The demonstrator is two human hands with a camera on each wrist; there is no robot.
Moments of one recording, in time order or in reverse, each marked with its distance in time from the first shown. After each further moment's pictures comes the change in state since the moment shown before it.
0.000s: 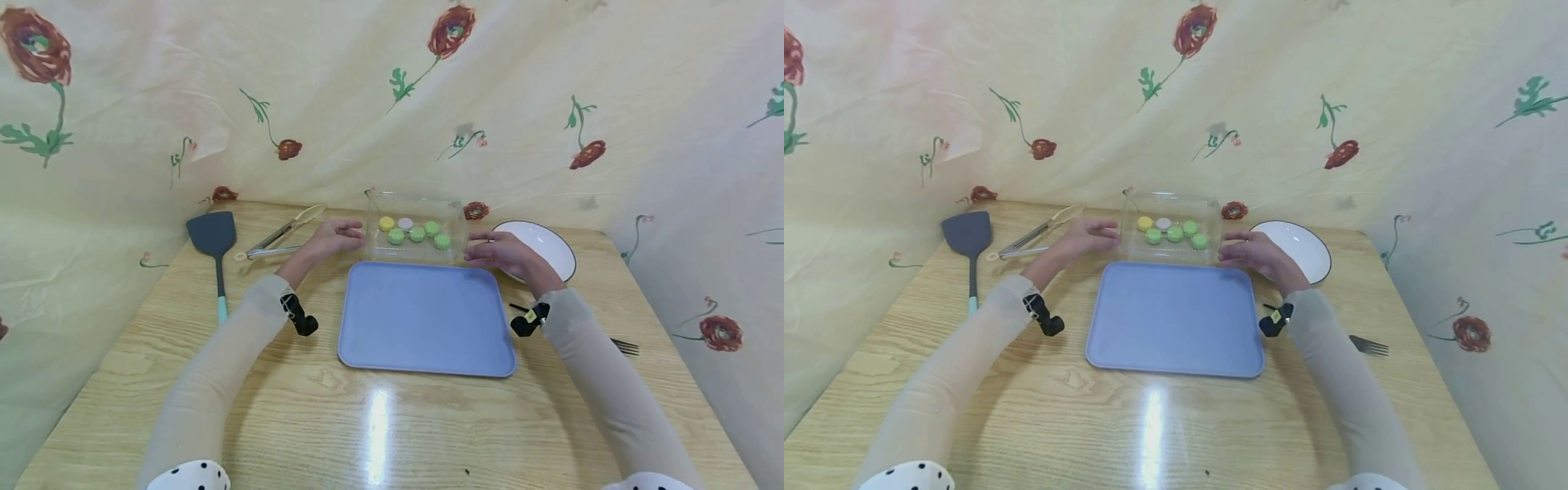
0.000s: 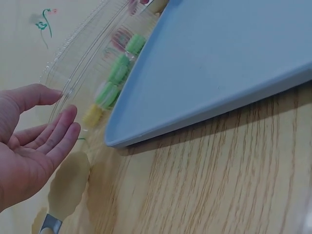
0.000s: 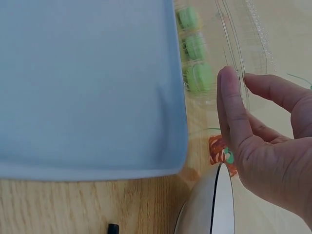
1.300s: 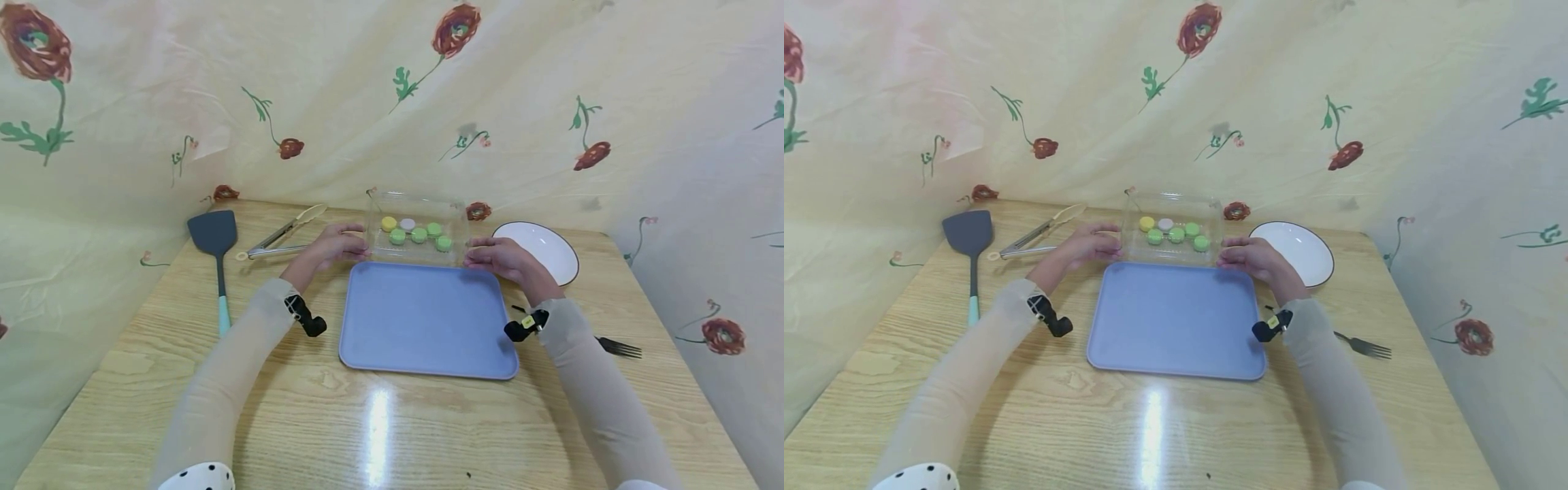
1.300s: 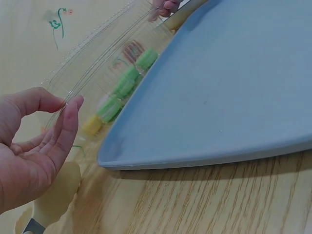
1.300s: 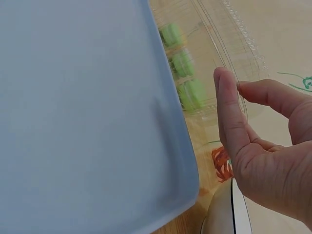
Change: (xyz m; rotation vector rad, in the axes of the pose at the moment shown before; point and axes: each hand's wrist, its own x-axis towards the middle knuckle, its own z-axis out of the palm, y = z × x) left_hand 0.004 -0.004 0.010 -0.302 0.020 -0.129; right_hand 0.003 0.007 0.005 0.225 -0.019 0.033
